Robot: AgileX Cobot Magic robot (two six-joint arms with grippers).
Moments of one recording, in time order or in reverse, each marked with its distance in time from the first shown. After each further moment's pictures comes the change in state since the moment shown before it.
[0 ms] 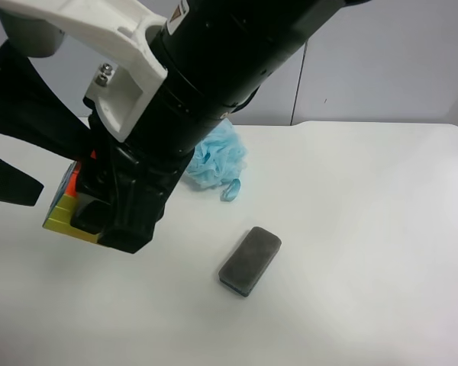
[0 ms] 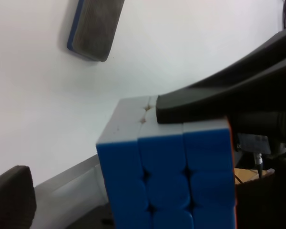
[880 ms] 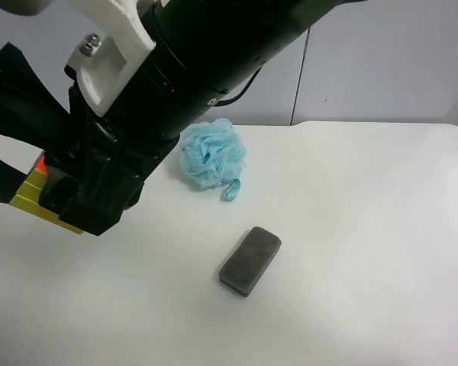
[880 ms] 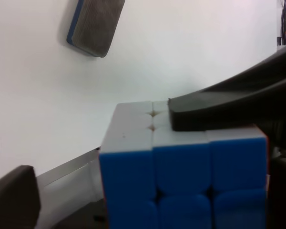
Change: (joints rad) left arm 0.000 0.000 0.000 0.000 0.001 -0.041; right arm 0.000 -0.012 0.000 0.078 -0.060 0.007
